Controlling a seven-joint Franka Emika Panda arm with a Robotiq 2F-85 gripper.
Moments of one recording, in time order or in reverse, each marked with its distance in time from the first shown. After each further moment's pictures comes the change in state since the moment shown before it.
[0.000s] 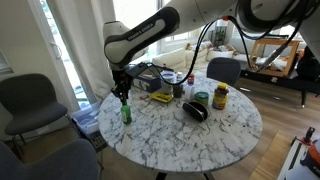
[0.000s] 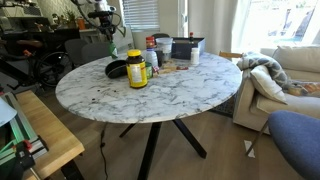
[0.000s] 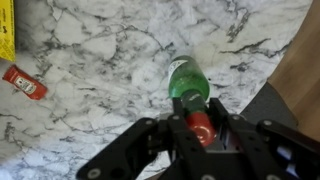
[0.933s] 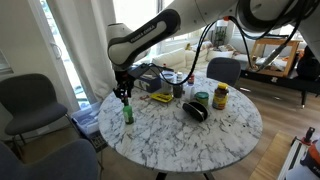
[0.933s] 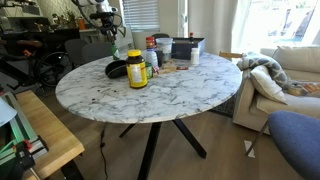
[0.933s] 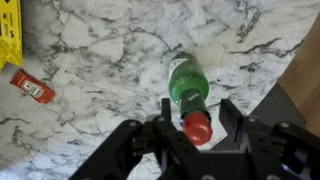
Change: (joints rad) arm -0.011 -0.005 -0.009 -0.023 0.000 0.029 0.004
